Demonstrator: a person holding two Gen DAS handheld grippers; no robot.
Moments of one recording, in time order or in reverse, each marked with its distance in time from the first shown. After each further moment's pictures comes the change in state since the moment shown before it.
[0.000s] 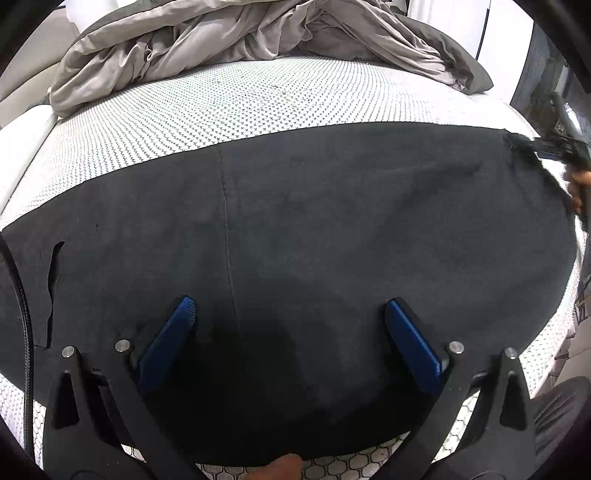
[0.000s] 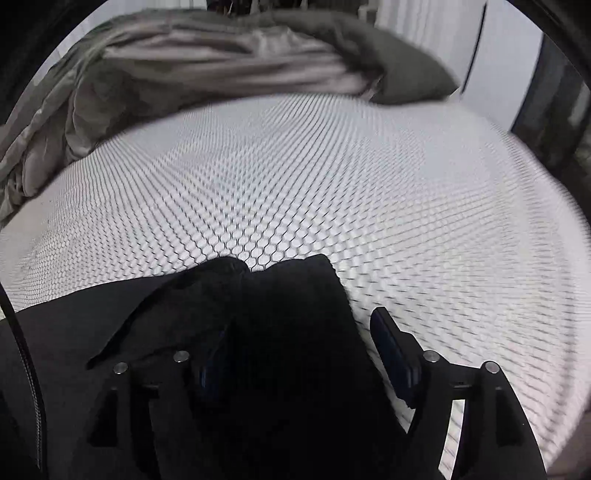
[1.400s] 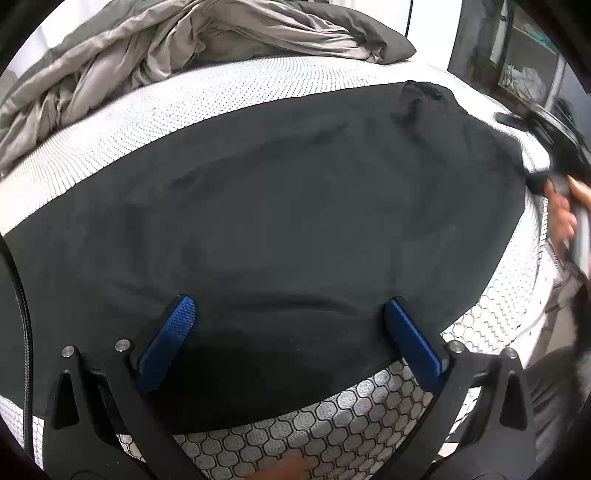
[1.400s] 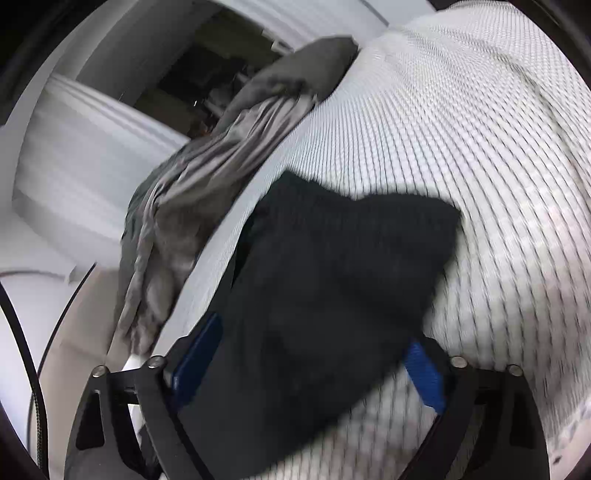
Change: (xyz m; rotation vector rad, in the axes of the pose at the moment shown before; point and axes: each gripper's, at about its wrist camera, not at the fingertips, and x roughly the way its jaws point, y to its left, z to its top) left arm 0.005 -0.134 -0.019 0.204 -0.021 -0.131; right arm -0.076 -0.088 -0.170 0.671 -0.202 0.560
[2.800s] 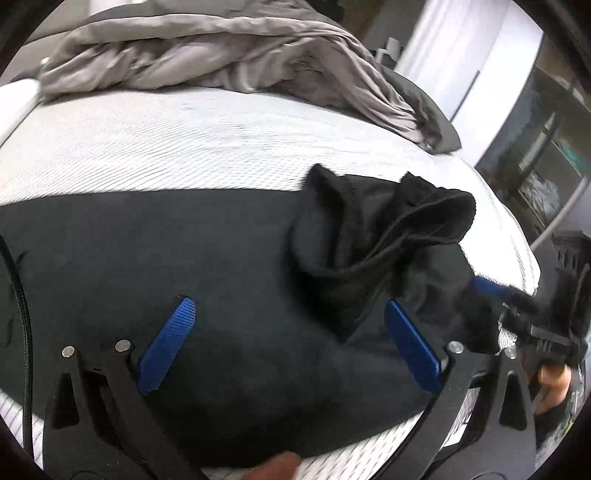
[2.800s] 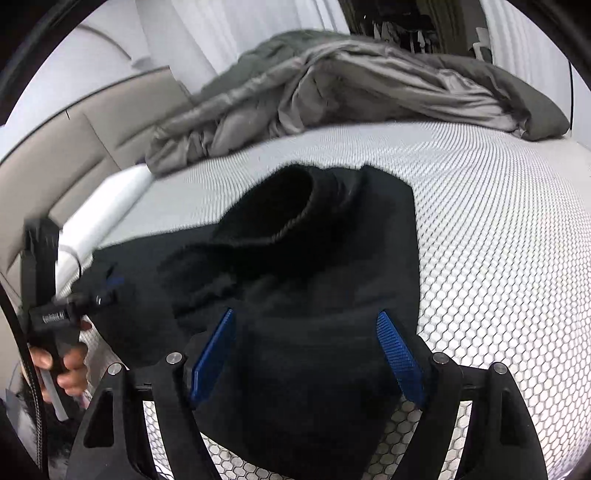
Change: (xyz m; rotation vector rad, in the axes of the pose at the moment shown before) left arm -0.048 0.126 0.024 -0.323 -0.112 -0.083; right arm 0.052 0.202 -0.152 -0.784 0.298 0.012
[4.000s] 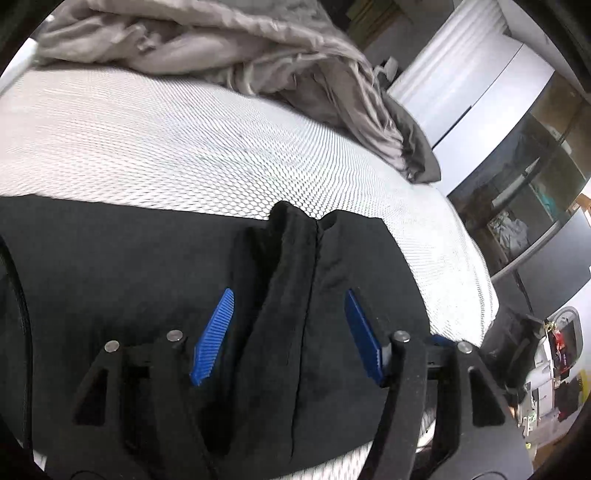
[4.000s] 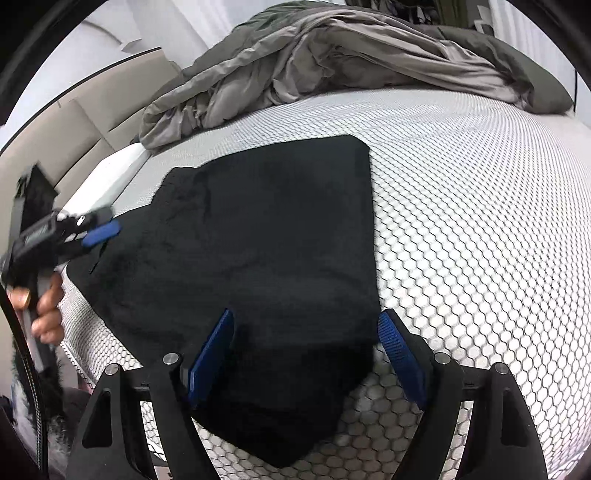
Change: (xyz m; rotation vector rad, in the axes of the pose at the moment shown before) left arm 0.009 0.039 0.041 -0.151 0.023 -0.167; right arm 0.015 -0.014 -0.015 0.034 0.096 -0.004
